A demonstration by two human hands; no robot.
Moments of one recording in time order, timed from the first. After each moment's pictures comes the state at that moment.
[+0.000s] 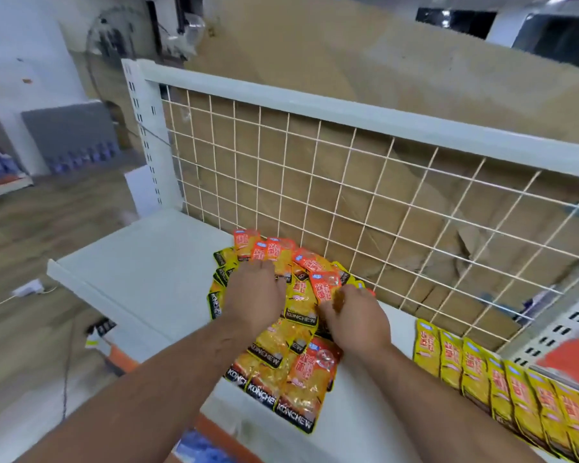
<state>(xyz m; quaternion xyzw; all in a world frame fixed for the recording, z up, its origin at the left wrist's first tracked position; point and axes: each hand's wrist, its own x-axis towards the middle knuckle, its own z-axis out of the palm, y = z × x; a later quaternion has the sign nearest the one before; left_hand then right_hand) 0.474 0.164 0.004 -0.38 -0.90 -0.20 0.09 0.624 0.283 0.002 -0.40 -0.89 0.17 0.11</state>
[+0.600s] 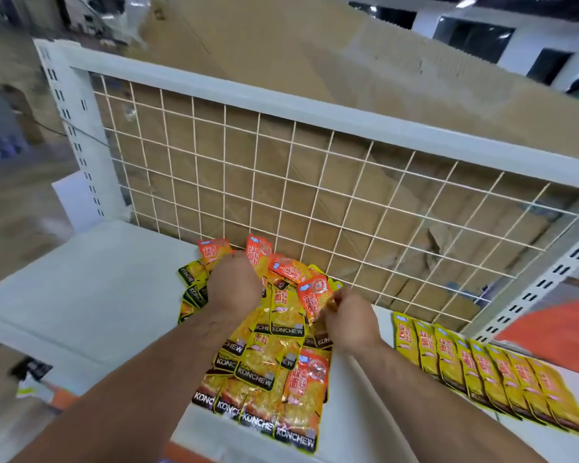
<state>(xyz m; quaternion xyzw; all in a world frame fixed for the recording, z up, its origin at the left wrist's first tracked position) 0.418 0.199 0.013 -0.35 -0.89 -0.28 -0.02 0.604 0.295 -0.001 -0.52 -0.80 0.26 0.12</state>
